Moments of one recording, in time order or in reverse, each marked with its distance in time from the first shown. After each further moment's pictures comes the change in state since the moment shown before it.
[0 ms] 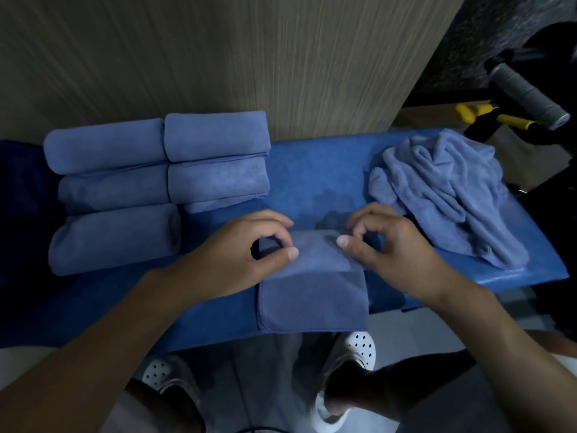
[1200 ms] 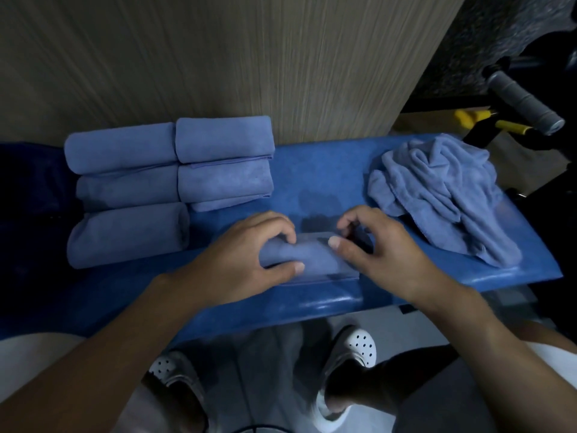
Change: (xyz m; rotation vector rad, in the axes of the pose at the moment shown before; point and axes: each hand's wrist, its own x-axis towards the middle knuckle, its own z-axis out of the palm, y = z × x) left_hand -0.013 0.013 0.001 0.048 0.019 0.075; right_hand -0.005 -0.017 0.007 0.007 0.037 0.004
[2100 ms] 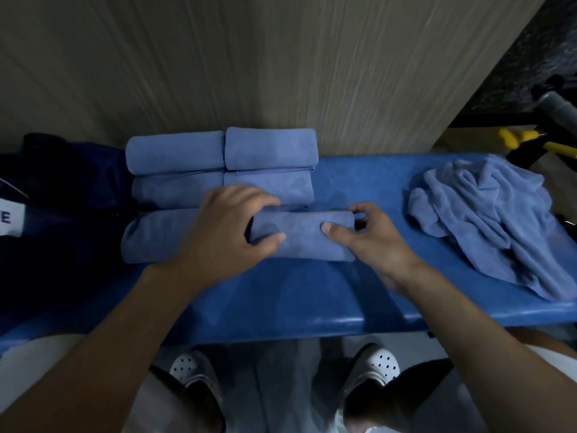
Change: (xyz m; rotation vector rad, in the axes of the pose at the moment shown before) left_hand -0.015 -0.039 -0.057 0.436 0.305 -0.052; right_hand 0.055 -0.020 0.056 0.449 0.025 0.511
